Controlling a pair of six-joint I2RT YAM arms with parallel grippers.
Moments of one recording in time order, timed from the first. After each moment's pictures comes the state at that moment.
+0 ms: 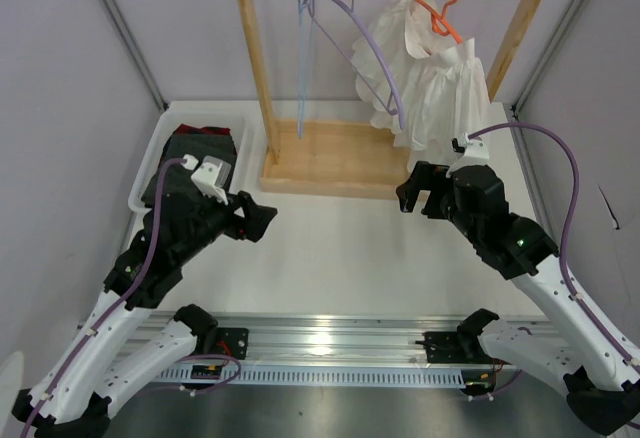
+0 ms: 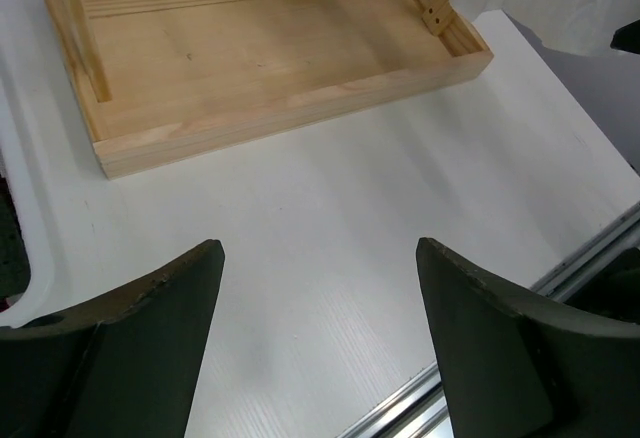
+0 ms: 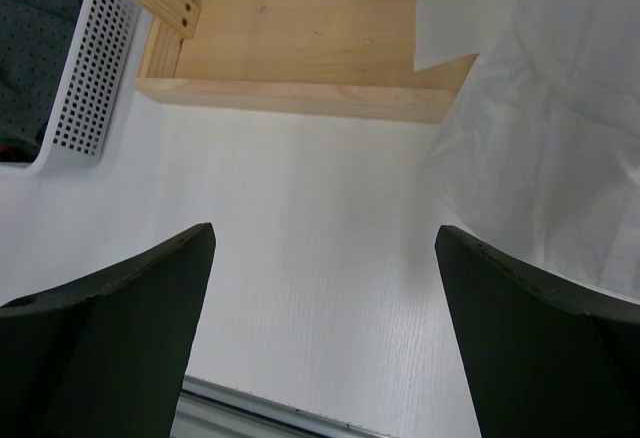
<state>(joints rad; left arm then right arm) -0.56 0.64 0.90 -0.53 0.06 -0.28 0.61 0.88 1.09 -0.65 0.26 0.50</state>
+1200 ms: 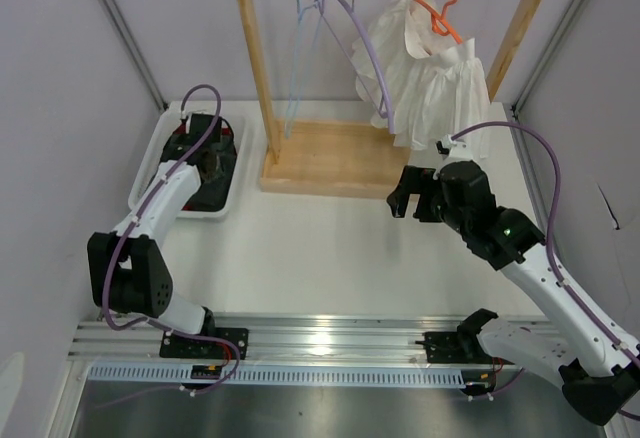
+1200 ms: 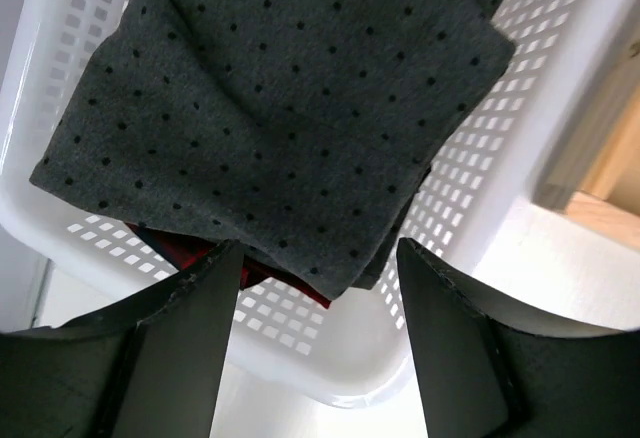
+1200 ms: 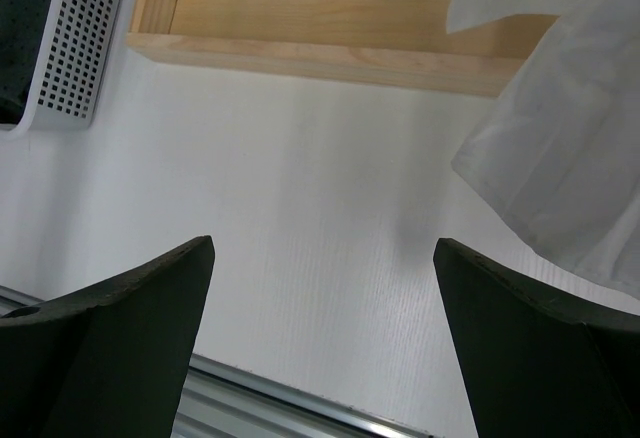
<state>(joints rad) -0.12 1.49 1.24 -0.65 -0.45 -0.28 0.61 0.95 1.09 -0.68 0.17 0.51</state>
